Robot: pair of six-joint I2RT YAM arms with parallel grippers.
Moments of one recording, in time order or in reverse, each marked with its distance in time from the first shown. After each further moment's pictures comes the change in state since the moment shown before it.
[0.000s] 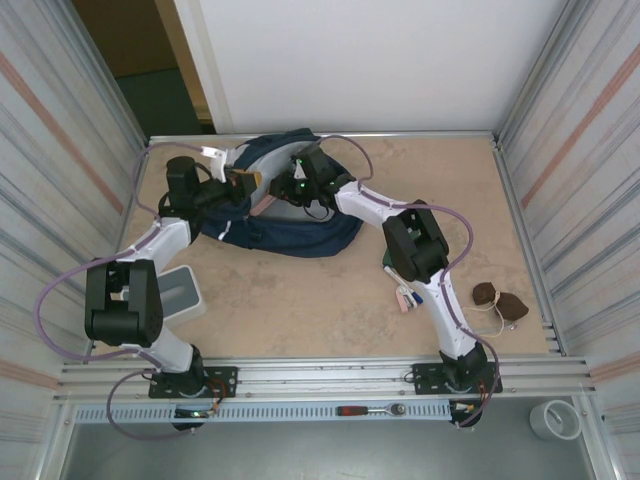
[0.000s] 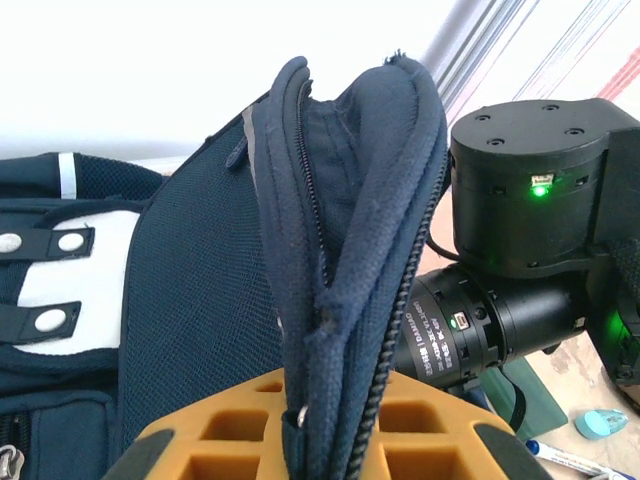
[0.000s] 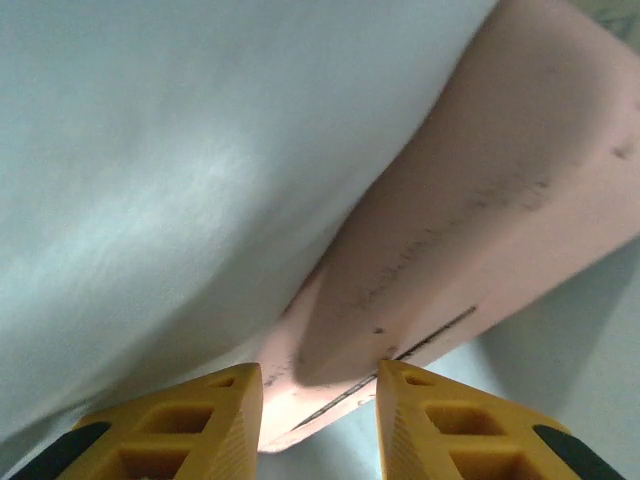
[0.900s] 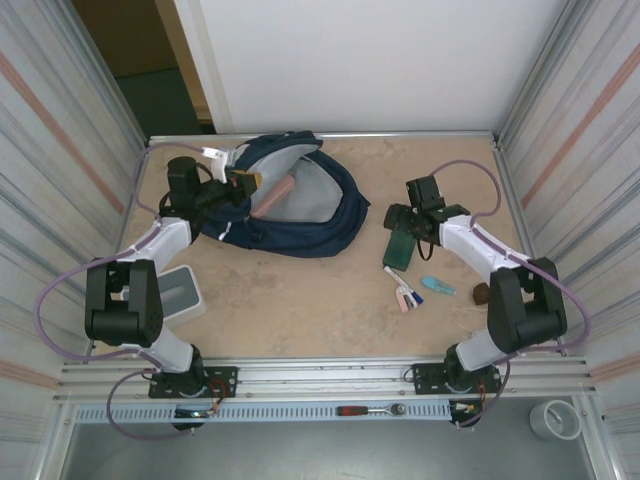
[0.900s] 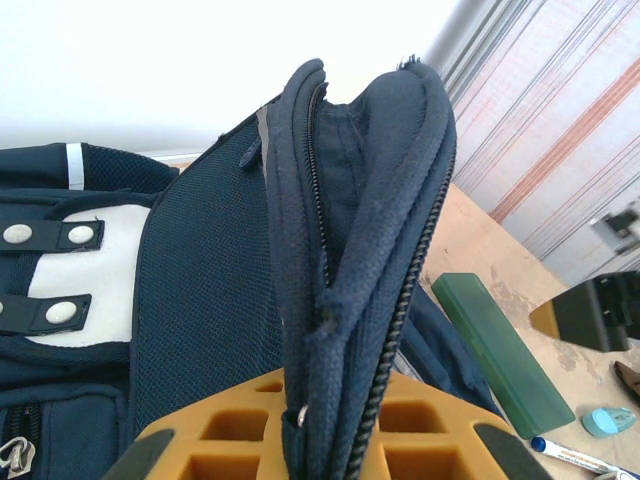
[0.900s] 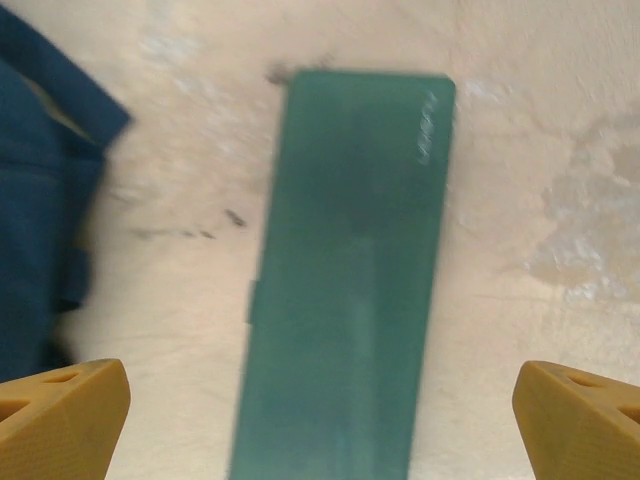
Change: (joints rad) left arm -0.003 0.000 0.000 -0.026 -0.019 0.013; right arm -0.359 -0.821 -0.912 -0.331 0.560 -0.315
